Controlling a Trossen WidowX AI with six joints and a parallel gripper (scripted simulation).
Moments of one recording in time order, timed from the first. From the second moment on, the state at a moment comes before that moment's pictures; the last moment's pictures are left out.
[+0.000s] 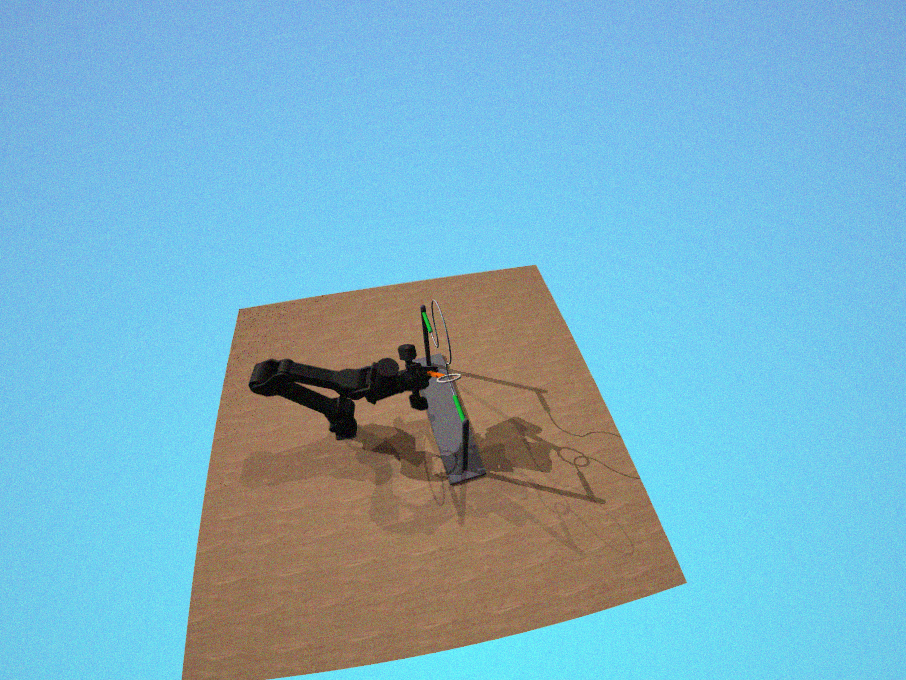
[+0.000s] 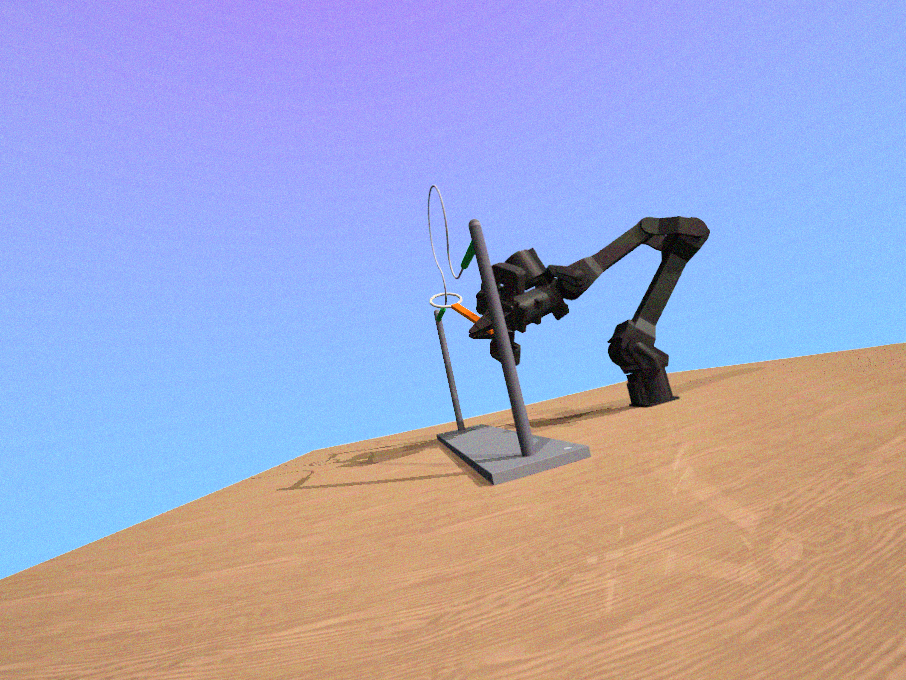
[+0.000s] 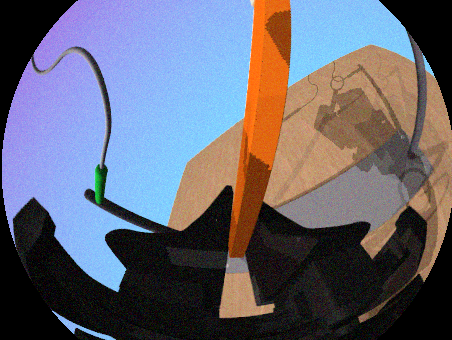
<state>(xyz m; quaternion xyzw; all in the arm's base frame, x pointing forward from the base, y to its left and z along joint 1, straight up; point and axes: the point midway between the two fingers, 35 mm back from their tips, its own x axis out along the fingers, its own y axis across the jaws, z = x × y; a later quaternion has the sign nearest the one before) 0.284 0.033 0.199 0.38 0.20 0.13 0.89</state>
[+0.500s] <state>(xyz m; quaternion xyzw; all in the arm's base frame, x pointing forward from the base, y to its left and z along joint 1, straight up) 0.277 0.038 0.209 0.41 0.22 0.14 0.88</state>
